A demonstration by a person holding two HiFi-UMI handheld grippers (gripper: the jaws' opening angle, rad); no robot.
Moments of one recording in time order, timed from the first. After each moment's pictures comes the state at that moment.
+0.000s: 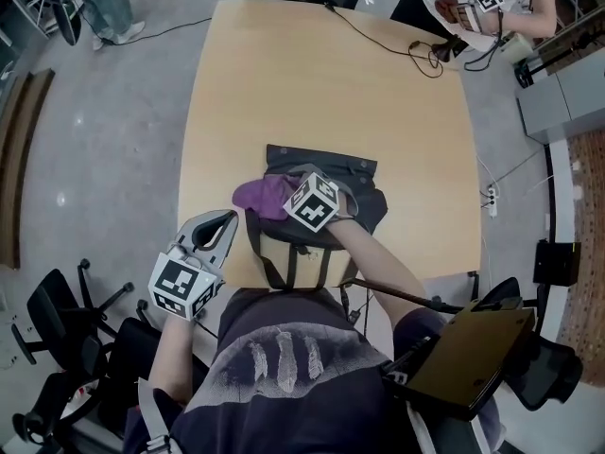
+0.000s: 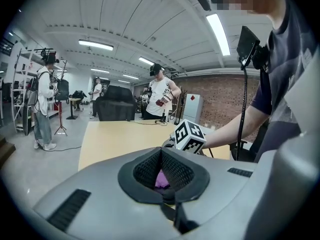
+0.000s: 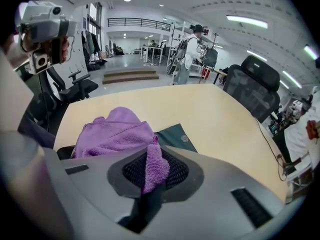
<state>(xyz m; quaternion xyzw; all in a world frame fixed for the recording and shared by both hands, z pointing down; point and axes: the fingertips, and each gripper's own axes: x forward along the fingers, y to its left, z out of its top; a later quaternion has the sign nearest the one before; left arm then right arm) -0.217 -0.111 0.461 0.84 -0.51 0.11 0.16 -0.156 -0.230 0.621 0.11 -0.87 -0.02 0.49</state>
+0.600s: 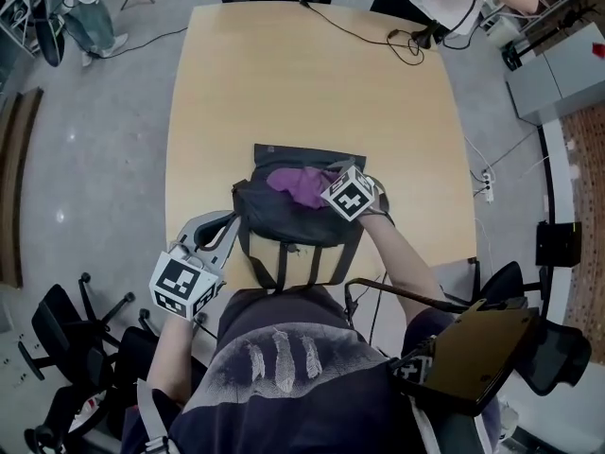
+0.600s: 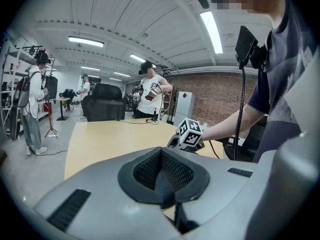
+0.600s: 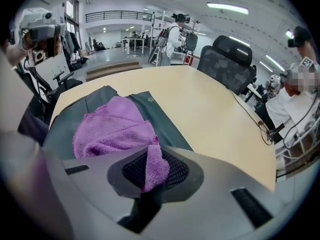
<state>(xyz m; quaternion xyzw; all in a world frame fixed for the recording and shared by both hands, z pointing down) -0.174 -0.121 0.457 0.86 -0.47 0.13 0.15 -0.020 -0.278 0.631 0.20 -0.83 0.02 0.52</state>
